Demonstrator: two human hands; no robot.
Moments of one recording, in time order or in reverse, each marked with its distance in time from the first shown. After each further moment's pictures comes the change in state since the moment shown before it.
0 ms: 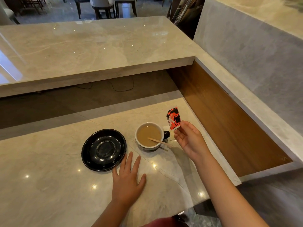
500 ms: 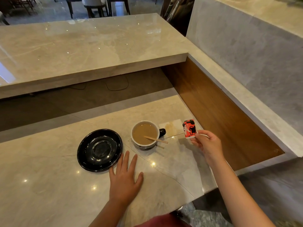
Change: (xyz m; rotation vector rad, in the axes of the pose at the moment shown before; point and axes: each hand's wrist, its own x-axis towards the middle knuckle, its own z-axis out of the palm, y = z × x) left_hand -0.001 0.000 -0.001 -0.011 0.008 0.012; right_hand 0.002 -0.004 -0.082 -0.374 0.321 -0.101
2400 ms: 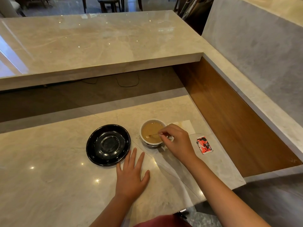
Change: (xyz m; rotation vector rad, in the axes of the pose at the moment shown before) left_hand -0.002 0.002 -0.003 -0.031 0.006 -0.006; right_hand -0.032 0.010 0.100 -0.718 -0.423 -0.890
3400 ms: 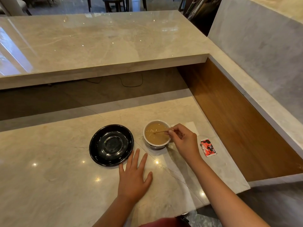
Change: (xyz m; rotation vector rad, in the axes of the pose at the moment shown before) left_hand 0.000 0.001 -0.002 -0.002 -0.004 -0.001; right_hand 0.003 0.012 0.002 0.245 0.082 0.284
